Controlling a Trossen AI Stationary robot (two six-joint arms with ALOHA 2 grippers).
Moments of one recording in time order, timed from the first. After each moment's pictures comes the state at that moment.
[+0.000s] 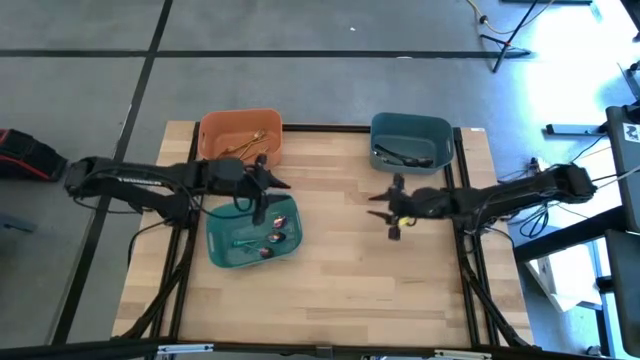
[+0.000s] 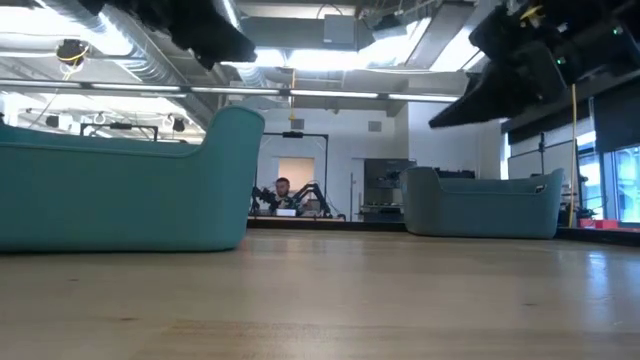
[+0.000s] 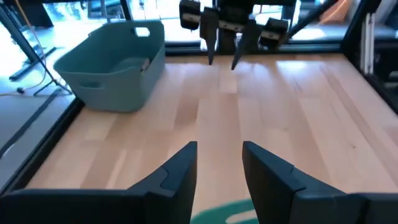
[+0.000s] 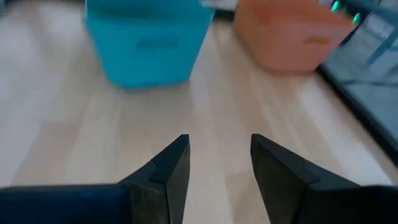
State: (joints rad) left arm 0.06 1.01 0.72 -0.11 -0.06 0.03; right arm 0.12 1.03 0.43 0.15 0.24 -0.08
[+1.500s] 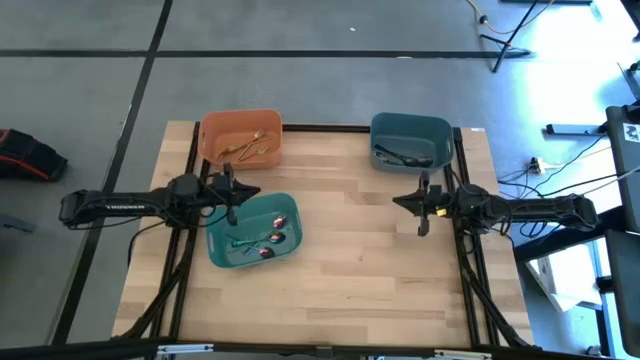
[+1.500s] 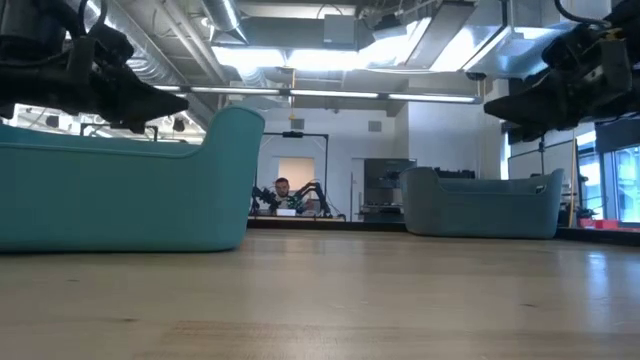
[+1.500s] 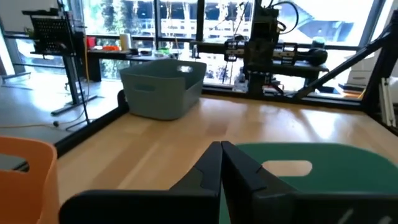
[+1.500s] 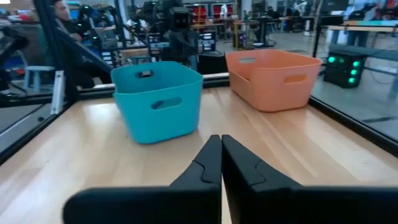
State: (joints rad) left arm 0.17 0.32 0.01 0.28 -0.08 -0.05; right arm -0.04 0.33 0.02 0.26 0.05 0.06
